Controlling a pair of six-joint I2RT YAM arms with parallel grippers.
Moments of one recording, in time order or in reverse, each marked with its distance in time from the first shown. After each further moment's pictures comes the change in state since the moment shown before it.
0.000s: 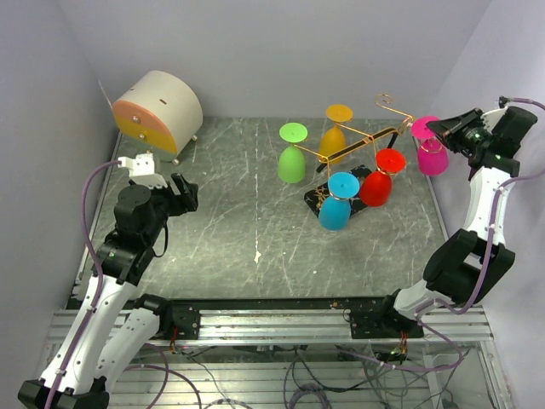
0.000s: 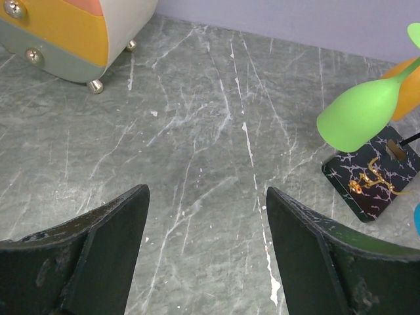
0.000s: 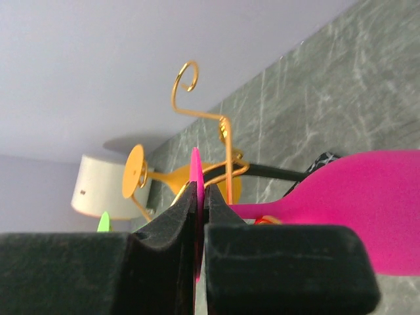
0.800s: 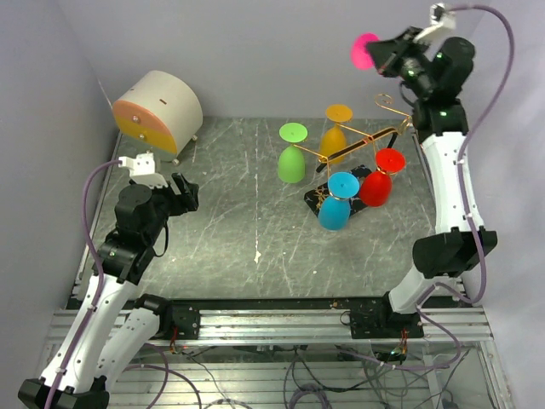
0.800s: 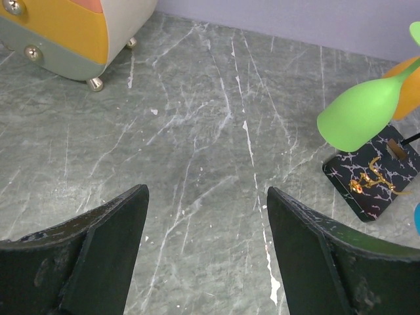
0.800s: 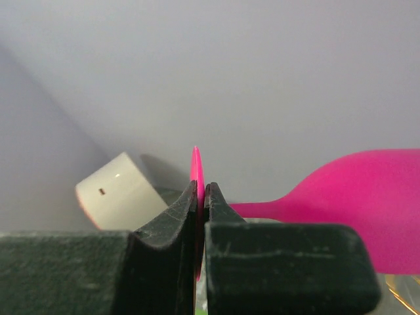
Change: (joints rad) left arm 0.000 0.010 0.000 0.000 -0.001 -0.004; right arm 0.490 0.163 0.488 0.177 0.312 -0.197
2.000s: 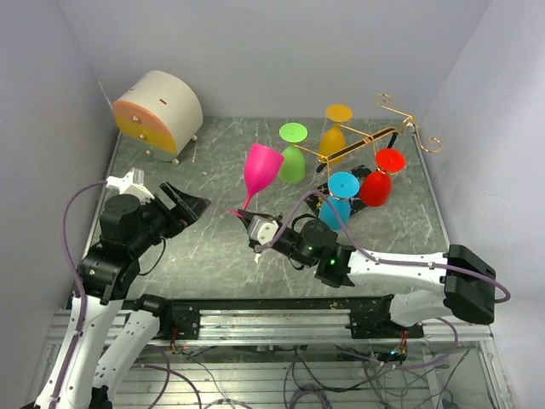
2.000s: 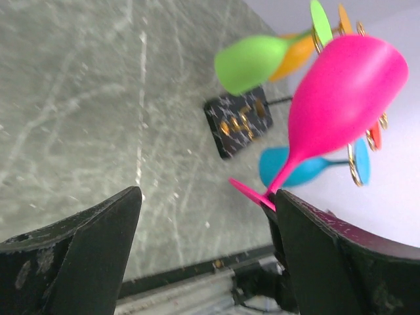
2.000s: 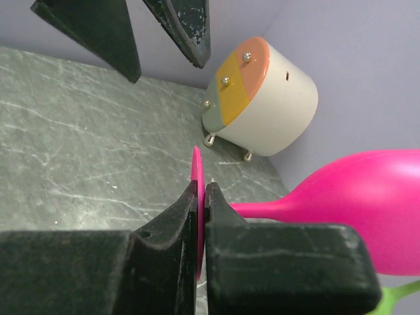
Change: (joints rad) left arm 0.034 -0.086 0.126 -0.323 0.235 -0.514; right arm 1.225 -0.367 -1.212 0.797 0.534 -1.109
